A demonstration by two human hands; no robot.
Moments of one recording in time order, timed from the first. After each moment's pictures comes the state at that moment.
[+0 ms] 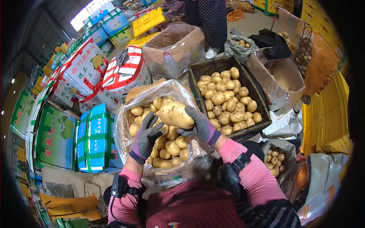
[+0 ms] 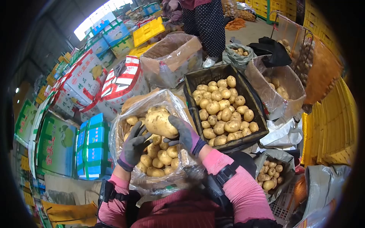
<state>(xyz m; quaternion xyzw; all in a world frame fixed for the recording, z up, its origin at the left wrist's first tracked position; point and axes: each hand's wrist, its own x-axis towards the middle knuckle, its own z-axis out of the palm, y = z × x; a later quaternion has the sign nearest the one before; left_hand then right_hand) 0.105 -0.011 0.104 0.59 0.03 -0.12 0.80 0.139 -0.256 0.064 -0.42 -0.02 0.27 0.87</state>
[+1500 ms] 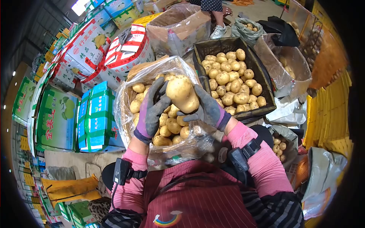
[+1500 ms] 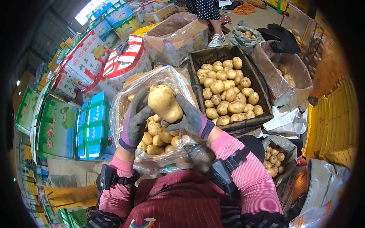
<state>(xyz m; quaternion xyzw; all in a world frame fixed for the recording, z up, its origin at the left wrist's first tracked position) 0.093 -0.053 0.131 0.69 -0.12 -0.03 0.72 0.124 -0.265 0.036 -0.45 -0.16 0.25 0.84</state>
